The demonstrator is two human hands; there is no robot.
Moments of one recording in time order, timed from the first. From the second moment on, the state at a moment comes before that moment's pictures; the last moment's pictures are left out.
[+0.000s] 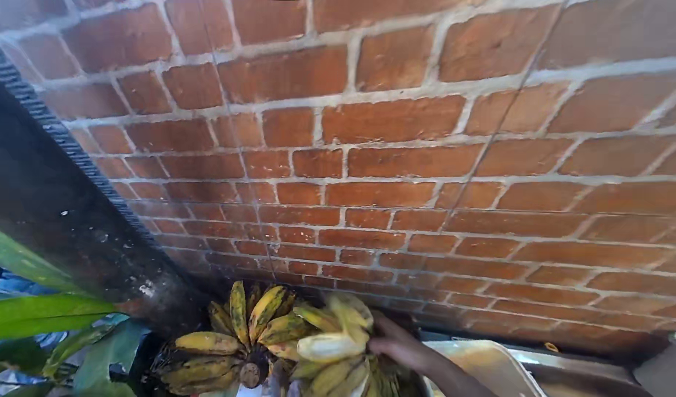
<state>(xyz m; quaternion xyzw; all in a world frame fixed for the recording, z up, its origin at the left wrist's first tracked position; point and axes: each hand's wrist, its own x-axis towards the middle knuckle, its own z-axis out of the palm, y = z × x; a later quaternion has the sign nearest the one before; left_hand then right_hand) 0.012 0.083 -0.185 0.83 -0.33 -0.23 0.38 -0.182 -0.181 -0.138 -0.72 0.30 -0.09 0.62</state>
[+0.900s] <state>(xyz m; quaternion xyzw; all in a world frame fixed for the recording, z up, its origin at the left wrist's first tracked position) 0.023 -0.049 -0.012 0.81 -0.38 -0.45 -0.02 -0.192 -0.025 -0.132 -0.93 0.24 -0.22 0.18</state>
